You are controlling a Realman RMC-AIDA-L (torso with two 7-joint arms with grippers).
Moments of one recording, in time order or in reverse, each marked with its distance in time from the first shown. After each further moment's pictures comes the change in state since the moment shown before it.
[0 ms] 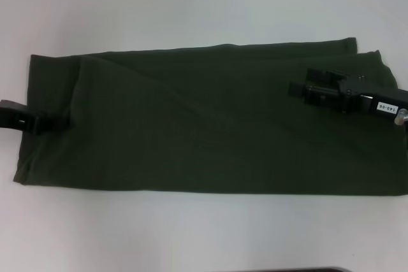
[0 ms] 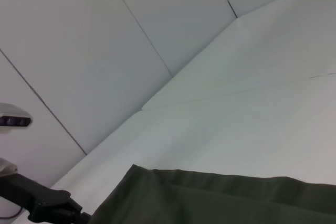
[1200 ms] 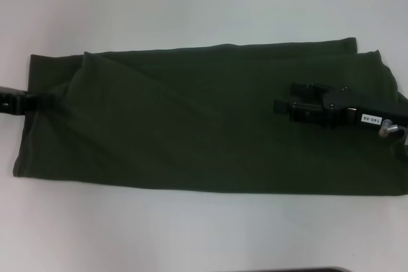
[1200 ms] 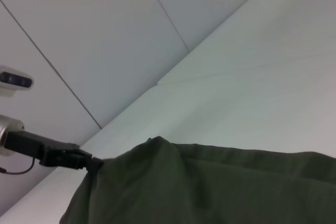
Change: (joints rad) left arm 0.040 0.000 -0.087 0.059 -0.084 0.028 0.001; right arm 0.008 0.013 -0.074 0.011 -0.004 0.017 -0.014
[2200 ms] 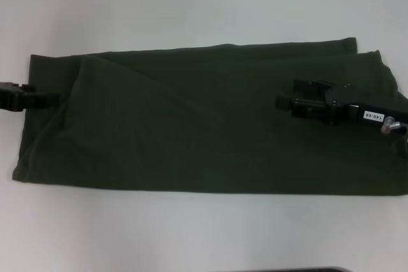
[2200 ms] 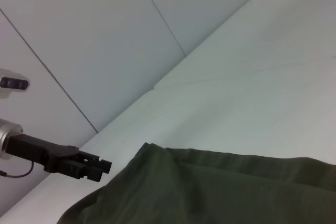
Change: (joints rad) left arm 0.009 -0.039 0.024 0.087 0.044 -0.057 -0.002; right arm 0.000 0.000 0.010 -0.010 0.001 0.000 0.006
